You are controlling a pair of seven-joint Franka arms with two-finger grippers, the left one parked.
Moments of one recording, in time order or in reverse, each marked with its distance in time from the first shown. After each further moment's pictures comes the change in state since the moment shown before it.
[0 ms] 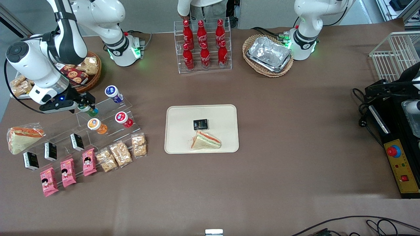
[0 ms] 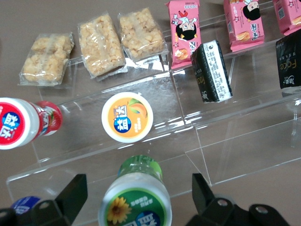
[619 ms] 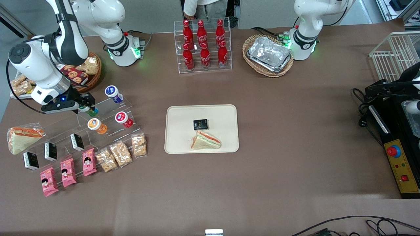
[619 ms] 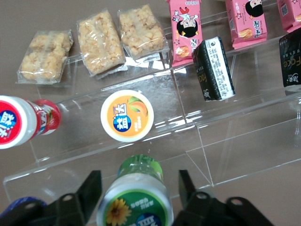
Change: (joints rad) arm 0.000 0.007 0.000 -0.008 0.000 0.010 0.000
